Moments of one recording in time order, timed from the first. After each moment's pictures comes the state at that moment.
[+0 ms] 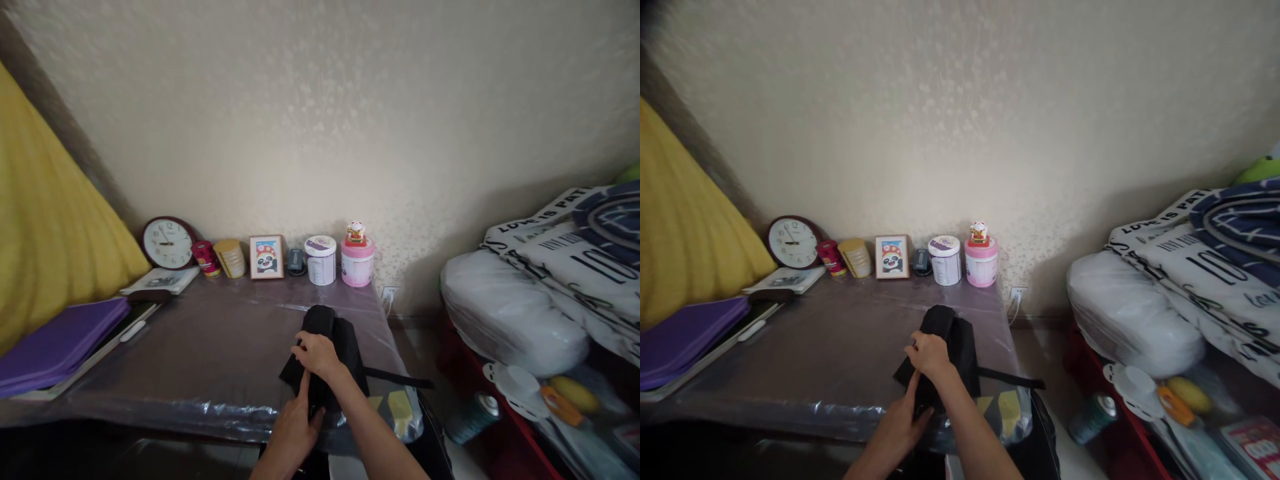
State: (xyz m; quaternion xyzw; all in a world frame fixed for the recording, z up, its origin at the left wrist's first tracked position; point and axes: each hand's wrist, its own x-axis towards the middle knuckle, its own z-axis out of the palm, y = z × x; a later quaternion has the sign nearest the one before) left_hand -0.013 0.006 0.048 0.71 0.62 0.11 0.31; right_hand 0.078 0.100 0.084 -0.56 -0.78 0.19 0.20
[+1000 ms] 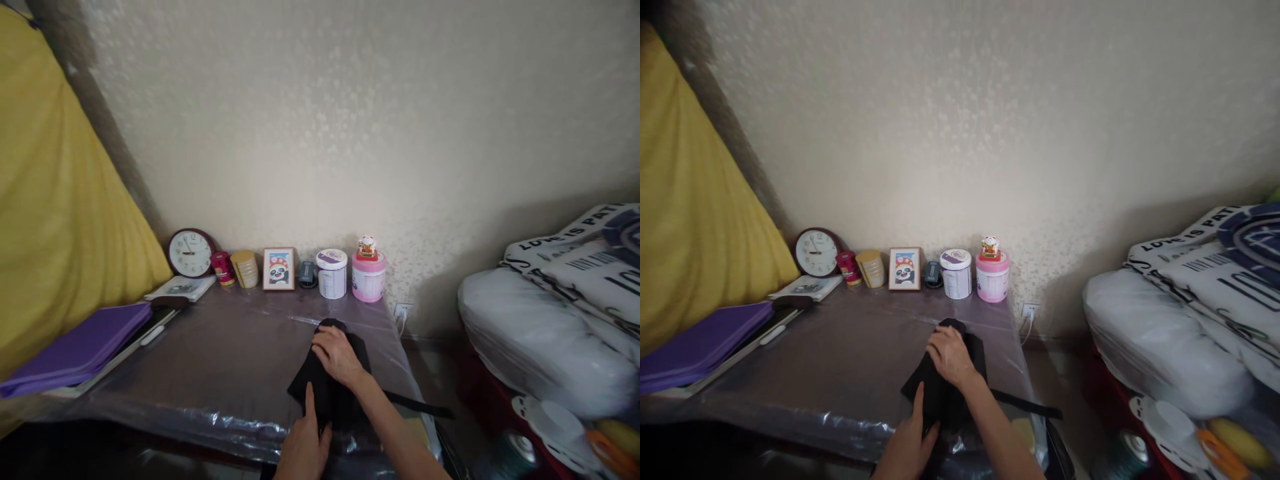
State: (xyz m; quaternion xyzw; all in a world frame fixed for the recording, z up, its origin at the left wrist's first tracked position) left_hand -0.003 0.007 0.042 0.67 0.67 0.12 0.31; right_hand 0.116 0.129 0.066 -0.43 -0.85 0.05 0.30
